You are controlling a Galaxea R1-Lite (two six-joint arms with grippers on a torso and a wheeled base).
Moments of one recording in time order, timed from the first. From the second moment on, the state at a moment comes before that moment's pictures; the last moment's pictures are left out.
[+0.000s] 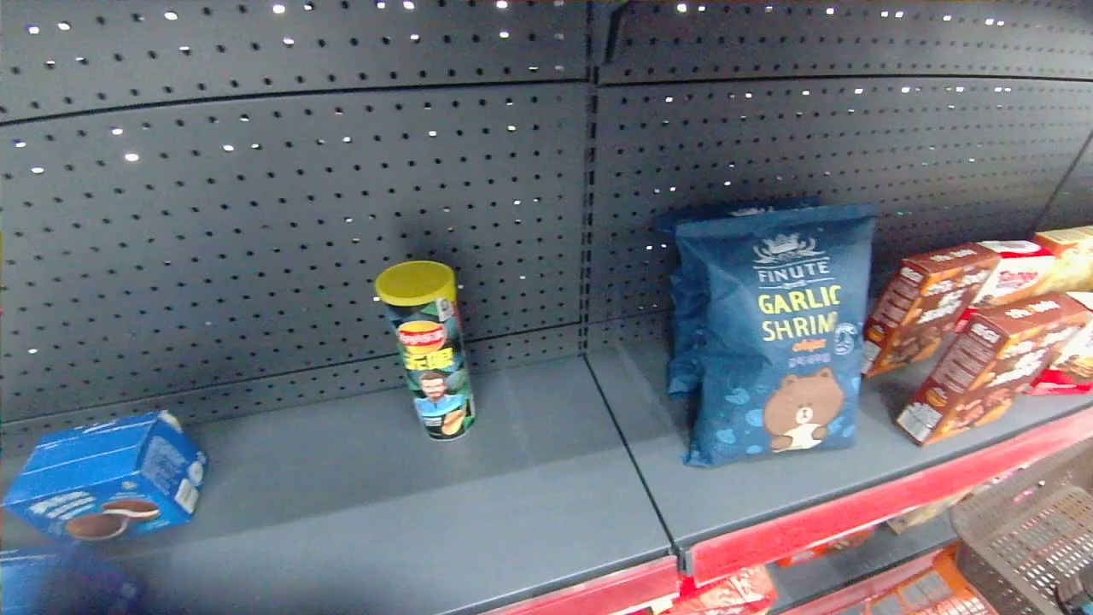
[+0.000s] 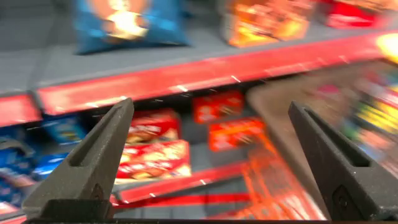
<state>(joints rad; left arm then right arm) 0.00 0.00 0.00 0.00 0.00 0.01 0.00 0.00 0.00 0.00 -0.01 0.00</state>
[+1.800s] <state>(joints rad) 0.00 0.00 0.00 0.00 0.00 0.01 0.02 0.38 -0.25 -0.05 0.06 0.14</state>
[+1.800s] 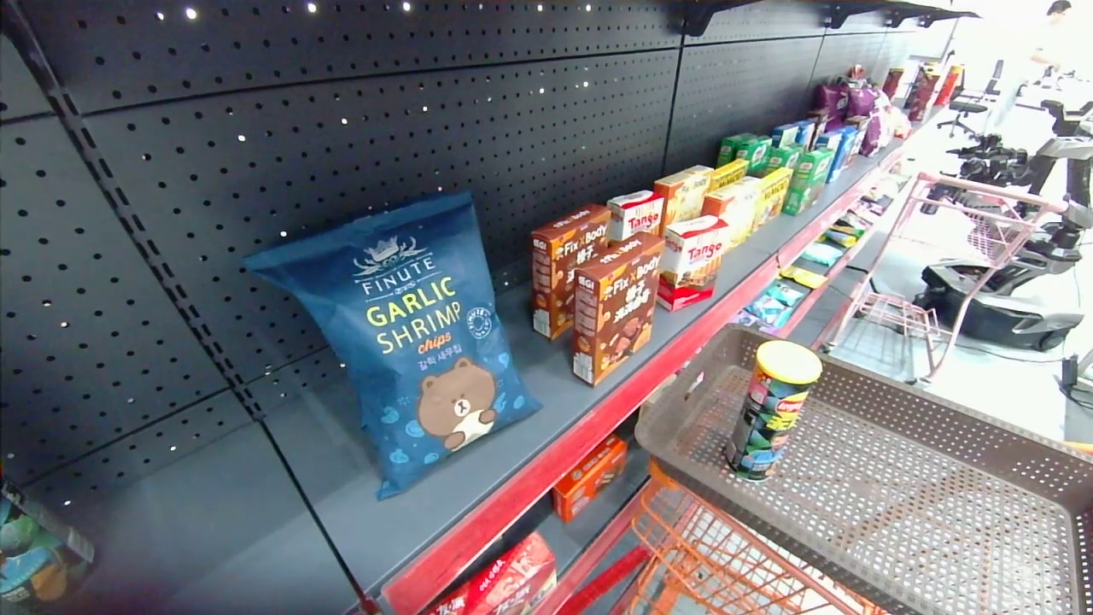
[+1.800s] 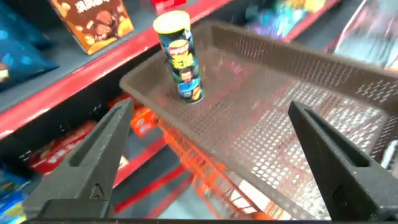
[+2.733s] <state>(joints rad) 0.00 0.00 0.00 0.00 0.00 0.01 0.01 1.46 -0.30 -0.77 0.12 0.00</state>
